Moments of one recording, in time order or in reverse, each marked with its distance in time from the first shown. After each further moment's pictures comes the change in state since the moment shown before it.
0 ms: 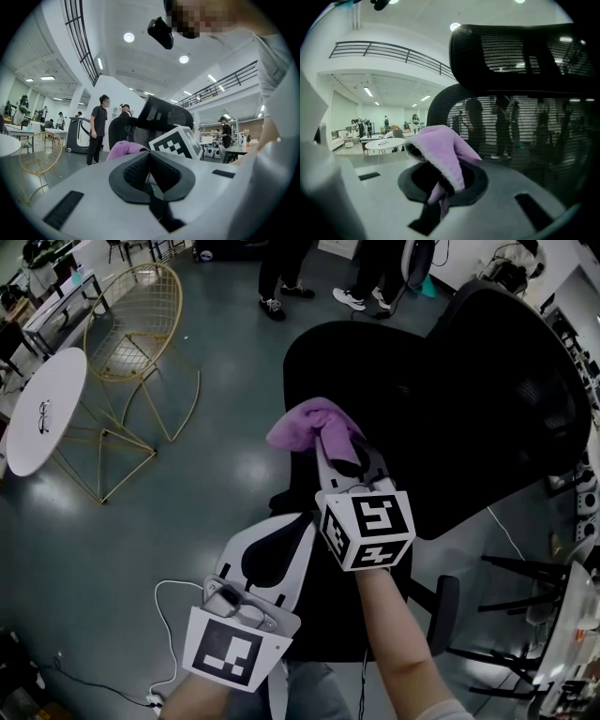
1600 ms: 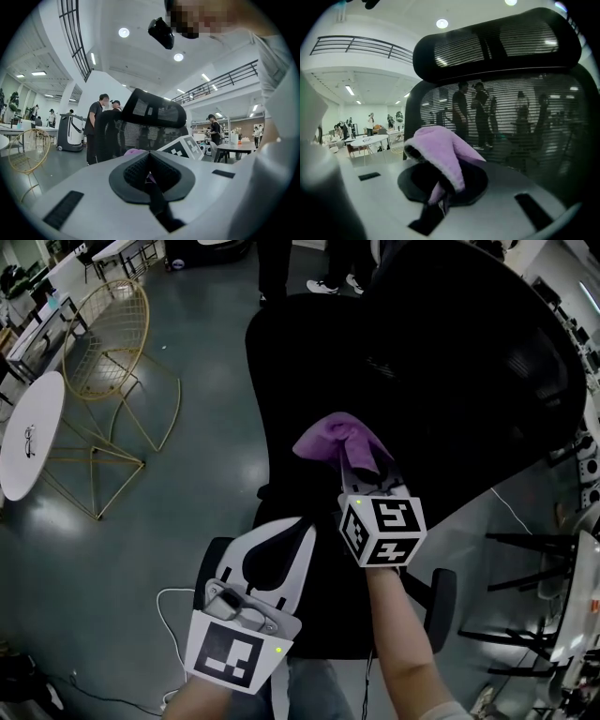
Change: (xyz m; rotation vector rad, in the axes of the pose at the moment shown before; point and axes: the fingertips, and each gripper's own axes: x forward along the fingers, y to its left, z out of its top) left arm 0.023 -0.049 -0.019 0.024 0.044 -0.094; right arm -0.054 -0.090 -0.062 0.094 0.062 -0.182
